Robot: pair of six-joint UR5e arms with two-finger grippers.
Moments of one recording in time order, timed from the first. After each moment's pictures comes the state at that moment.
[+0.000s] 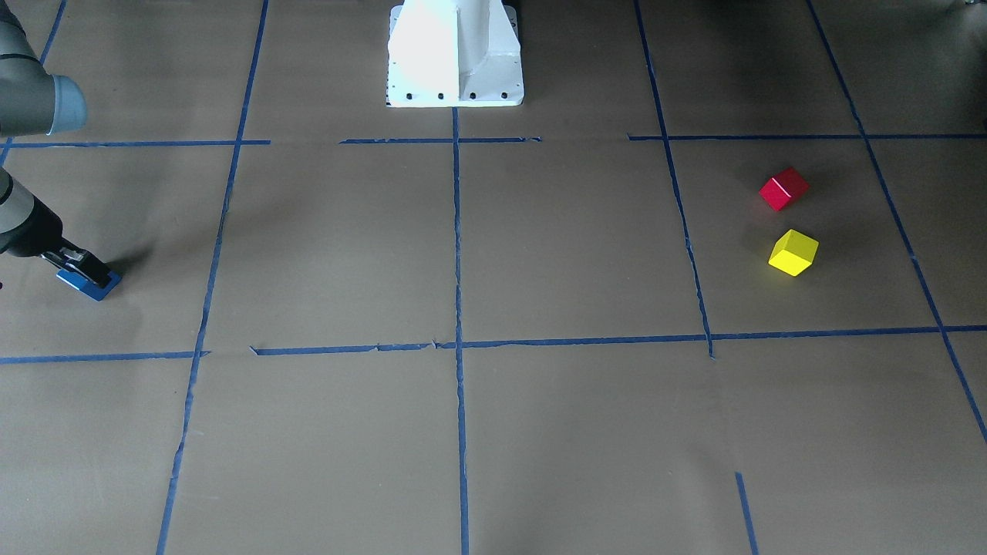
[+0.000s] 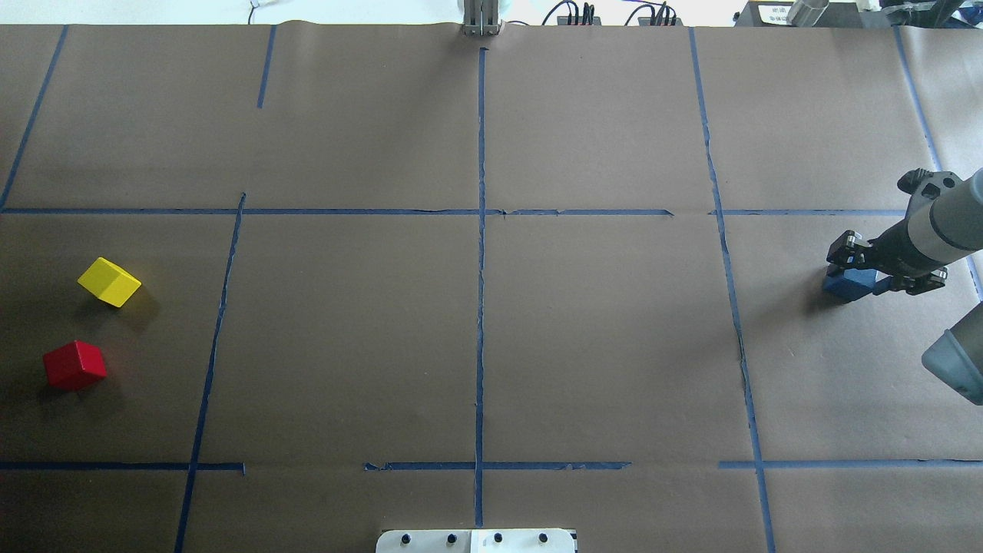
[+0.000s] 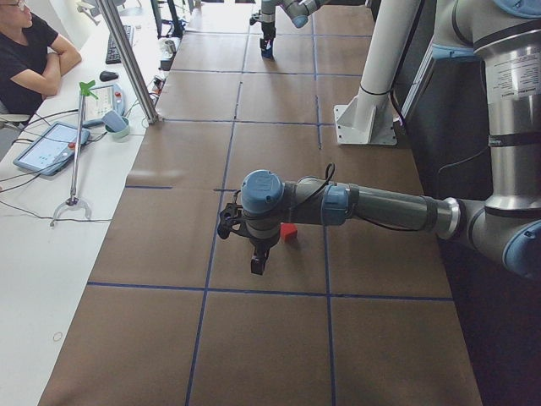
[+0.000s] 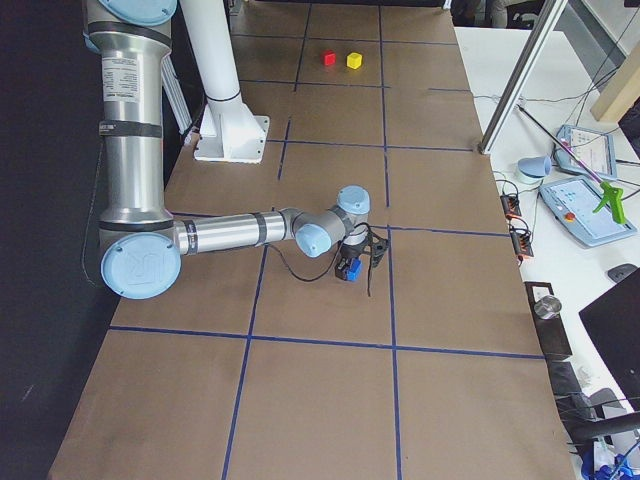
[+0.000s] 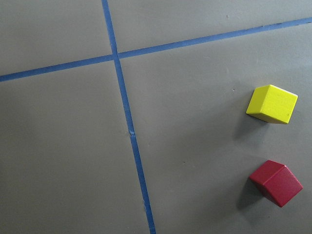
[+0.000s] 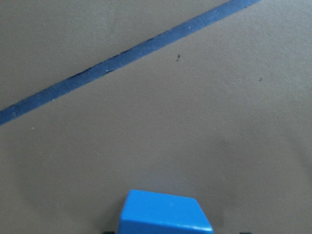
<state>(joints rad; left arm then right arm) -1.57 -1.37 -1.91 -1.46 -2.44 0.18 0.95 -1.59 1.63 -1.11 2.11 1.25</state>
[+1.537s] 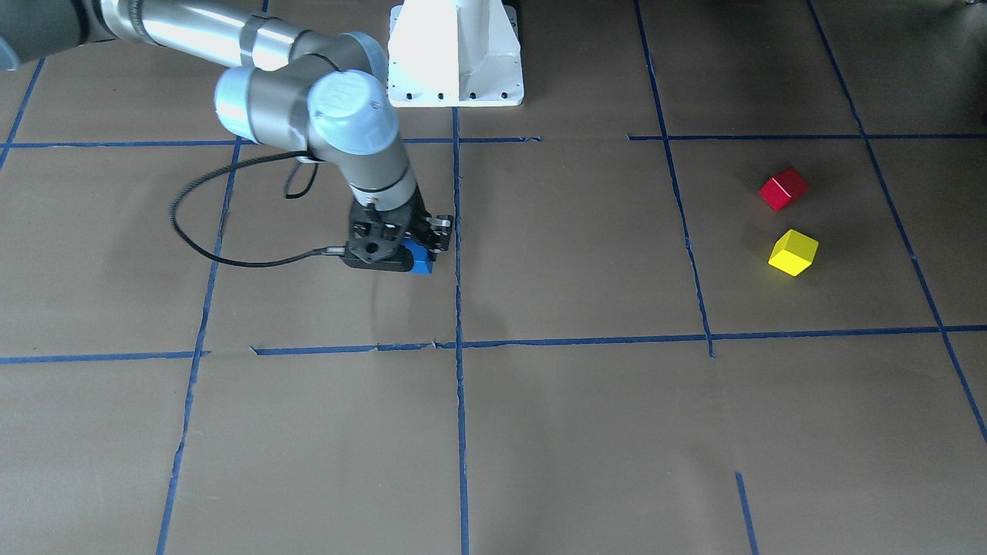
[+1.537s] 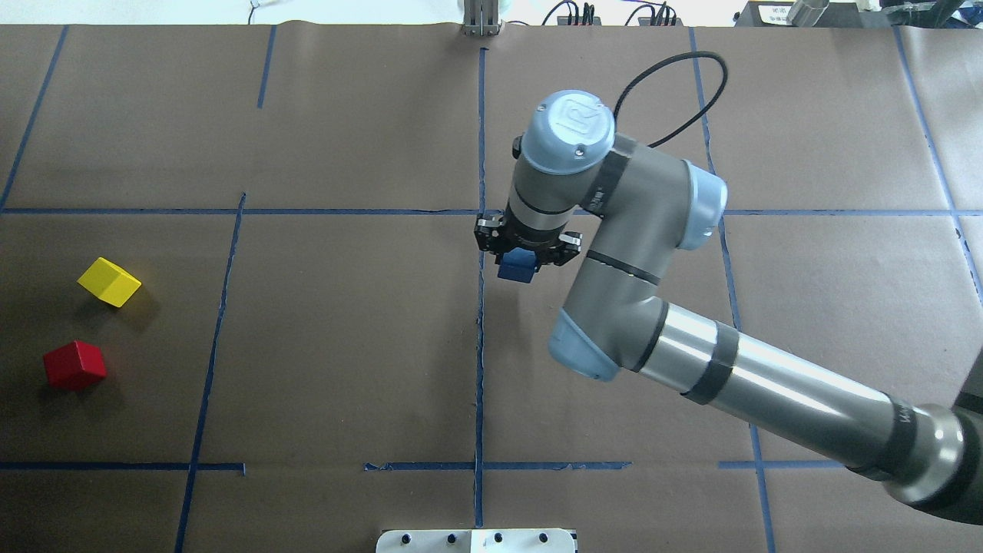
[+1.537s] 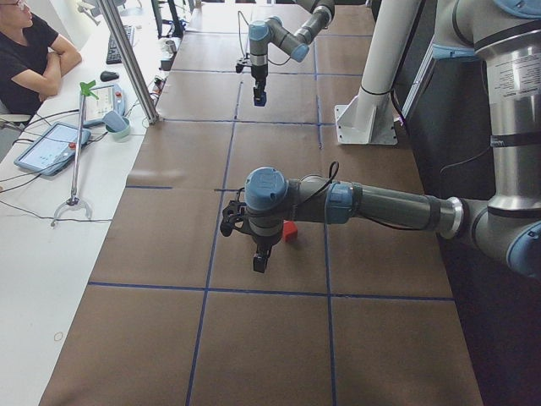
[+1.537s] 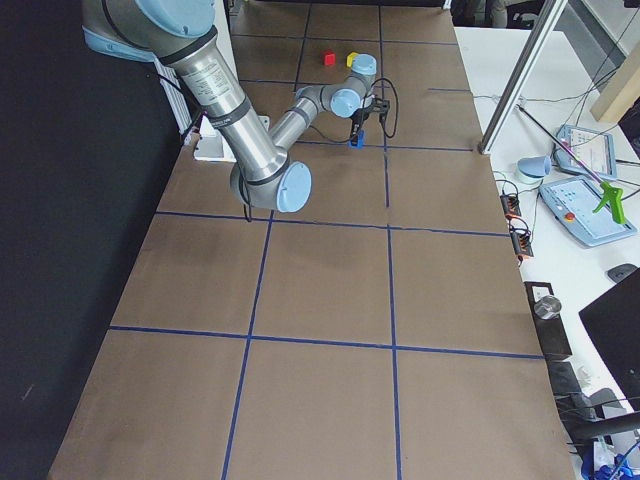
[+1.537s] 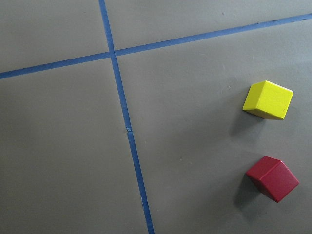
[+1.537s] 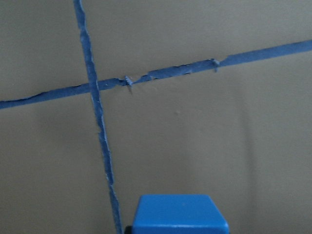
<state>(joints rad) -1.57 -1.36 -1.93 -1.47 -2.44 0.18 0.59 -0.75 1.44 -1.49 2.00 1.34</state>
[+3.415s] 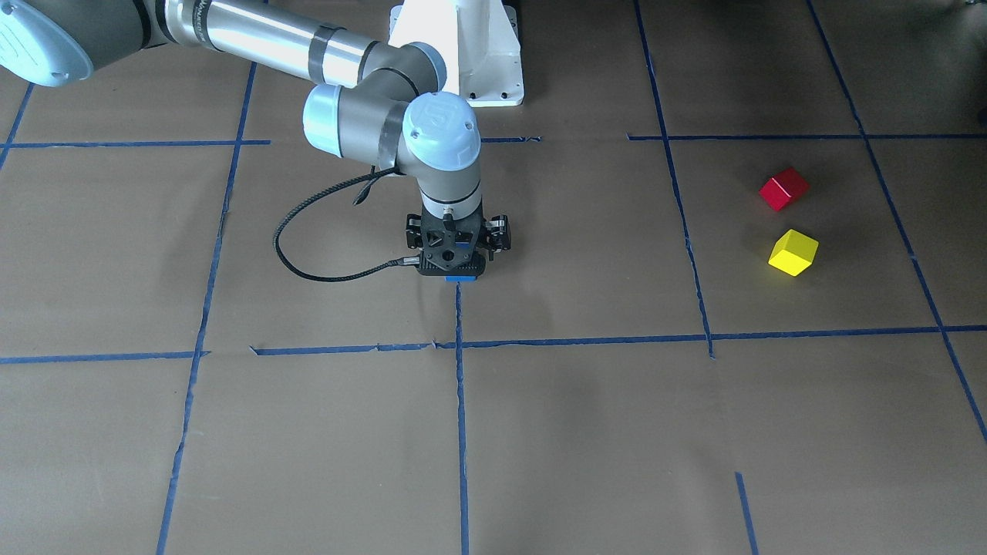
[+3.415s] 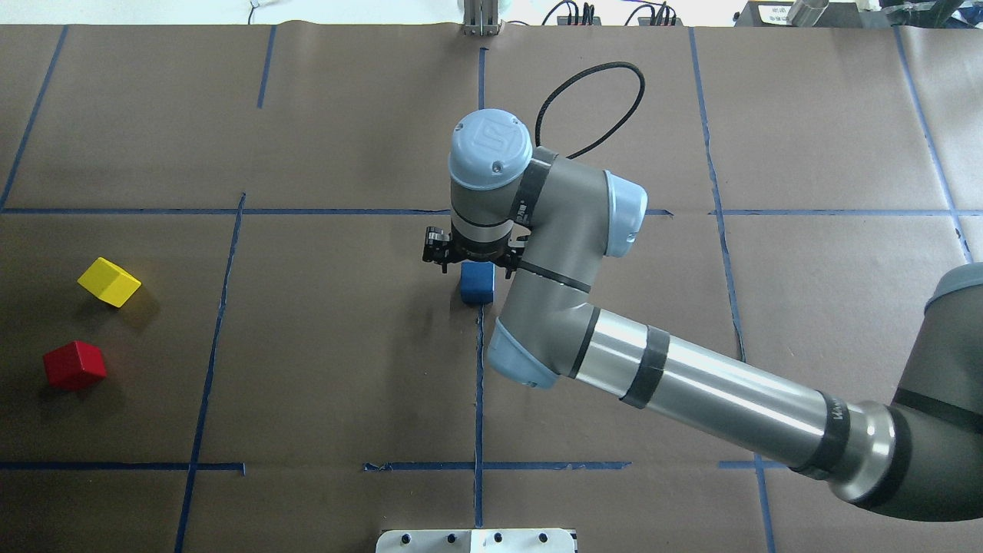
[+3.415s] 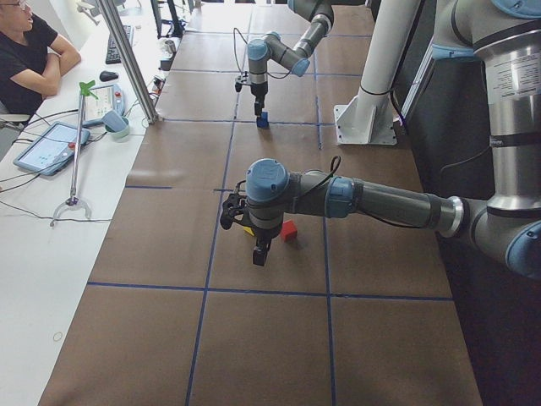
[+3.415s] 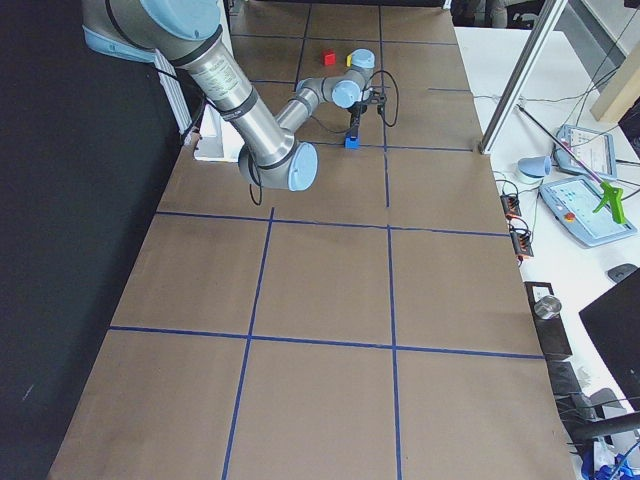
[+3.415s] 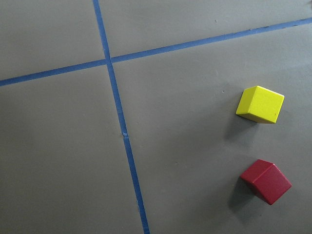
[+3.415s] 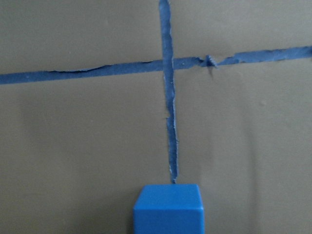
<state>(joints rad) -1.53 -1.36 -1.96 -1.49 -2.44 0.11 0.56 -0.71 1.42 -1.49 1.98 1.26</state>
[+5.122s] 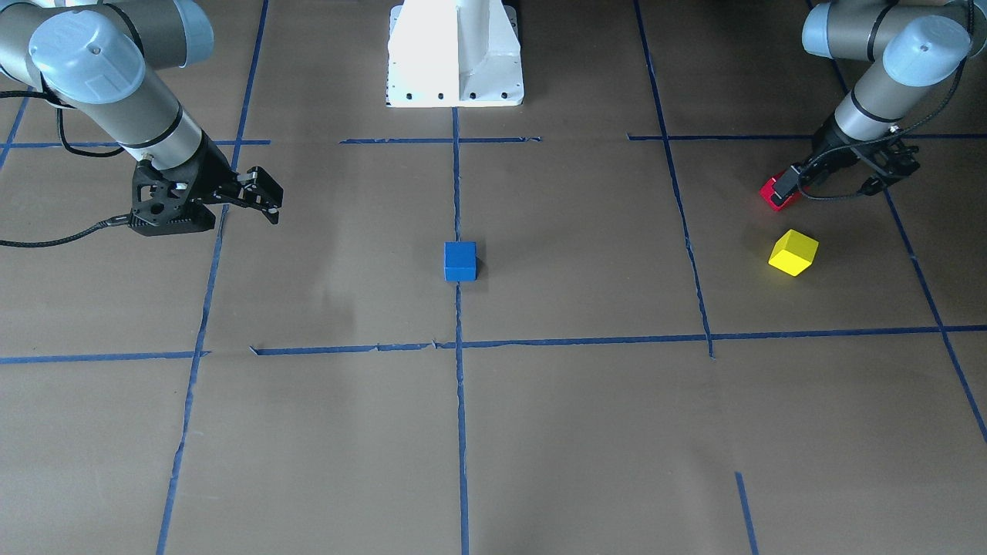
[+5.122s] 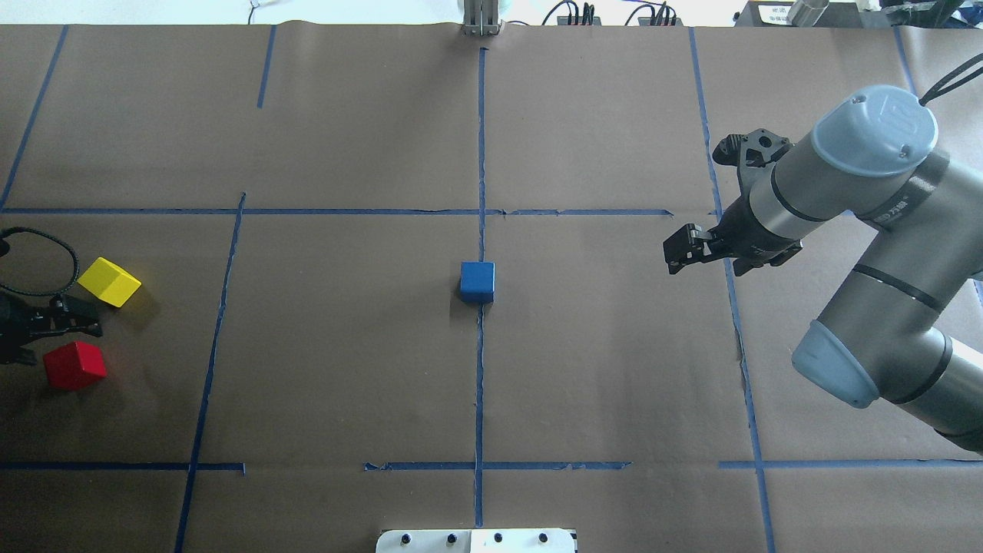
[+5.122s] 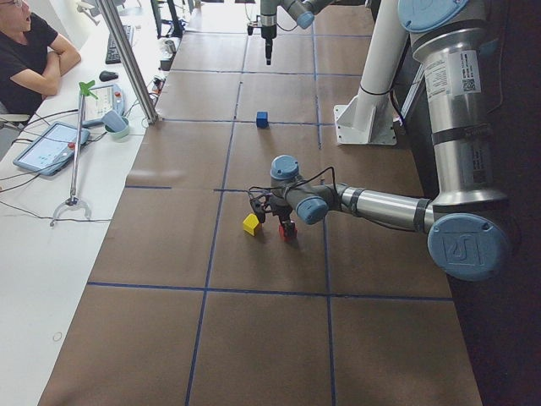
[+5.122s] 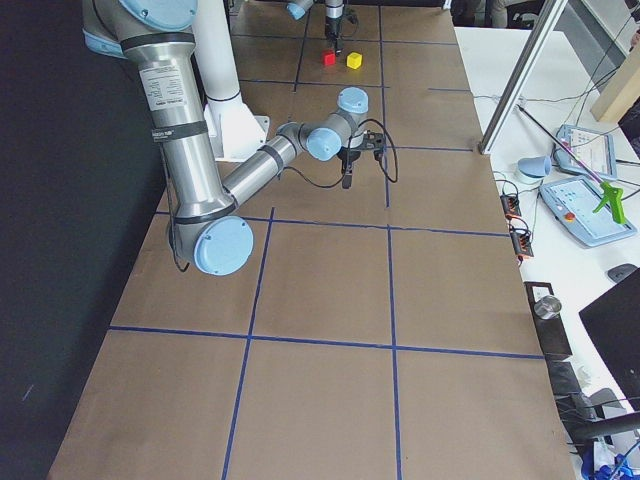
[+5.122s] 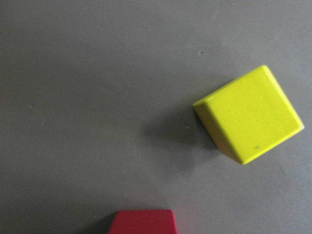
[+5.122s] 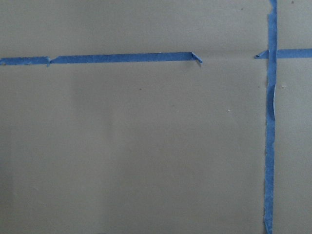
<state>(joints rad) -0.81 -1.35 -1.83 -2.16 -2.09 -1.41 0.78 -1.31 1.93 -1.48 2.14 1.01</state>
